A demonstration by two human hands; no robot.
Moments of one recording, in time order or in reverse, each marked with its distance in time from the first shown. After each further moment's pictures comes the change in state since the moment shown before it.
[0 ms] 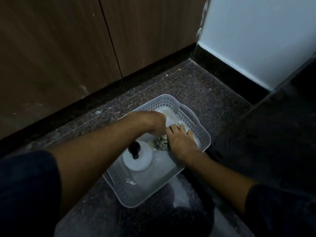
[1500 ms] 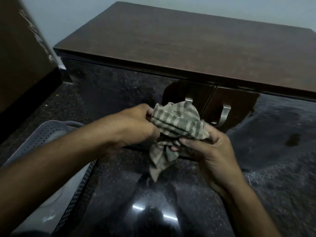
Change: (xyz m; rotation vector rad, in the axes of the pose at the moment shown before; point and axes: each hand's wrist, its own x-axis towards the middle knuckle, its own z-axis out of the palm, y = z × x) left_hand -0.193 0.257 -0.033 -0.648 0.077 0.539; right_hand -0.390 0.071 -0.118 1.827 1.019 0.453
